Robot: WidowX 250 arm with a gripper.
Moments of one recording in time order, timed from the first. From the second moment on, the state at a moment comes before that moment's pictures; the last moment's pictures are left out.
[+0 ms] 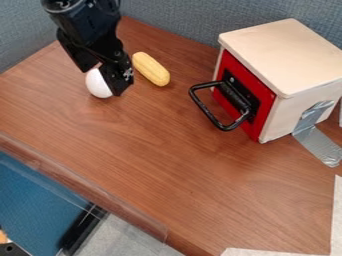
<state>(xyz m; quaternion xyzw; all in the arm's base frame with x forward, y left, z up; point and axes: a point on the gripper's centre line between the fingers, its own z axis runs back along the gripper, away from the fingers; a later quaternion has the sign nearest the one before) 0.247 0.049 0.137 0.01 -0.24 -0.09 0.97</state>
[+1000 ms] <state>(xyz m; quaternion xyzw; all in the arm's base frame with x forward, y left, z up) 0.314 -0.011 0.110 -0.02 -0.26 0.23 0.94</state>
